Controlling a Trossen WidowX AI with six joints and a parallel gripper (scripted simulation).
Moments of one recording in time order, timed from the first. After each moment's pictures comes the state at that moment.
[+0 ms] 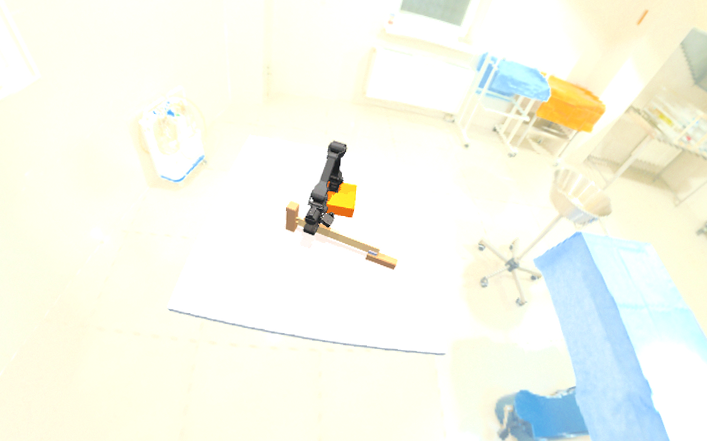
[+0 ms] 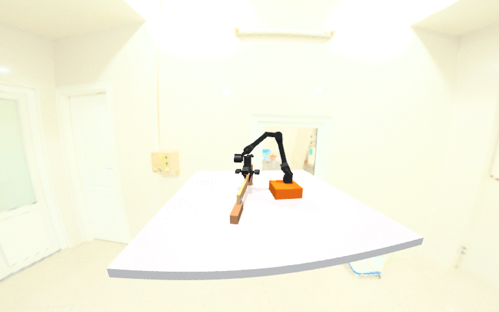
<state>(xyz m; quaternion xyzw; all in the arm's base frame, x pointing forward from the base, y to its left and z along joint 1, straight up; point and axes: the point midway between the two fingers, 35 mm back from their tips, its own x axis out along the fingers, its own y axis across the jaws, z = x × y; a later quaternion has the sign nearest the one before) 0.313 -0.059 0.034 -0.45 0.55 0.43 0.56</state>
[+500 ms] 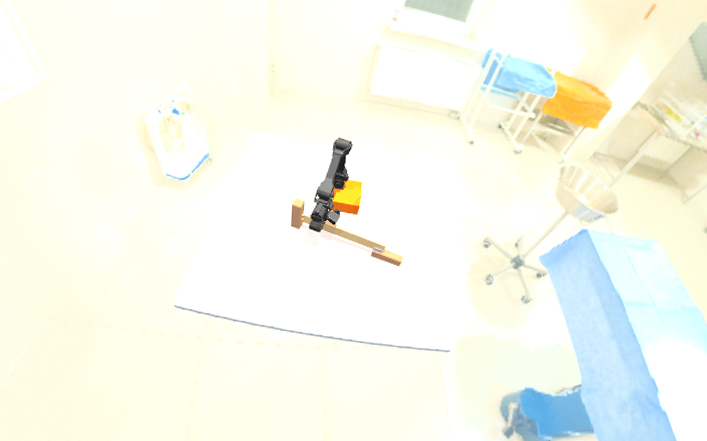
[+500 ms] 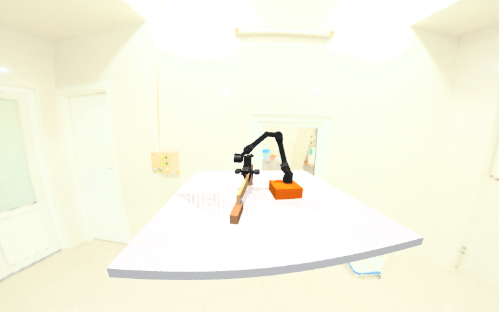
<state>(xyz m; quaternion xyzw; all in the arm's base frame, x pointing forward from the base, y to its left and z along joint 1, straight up) 0.314 -0.057 0.036 -0.45 0.55 0.43 0.56</state>
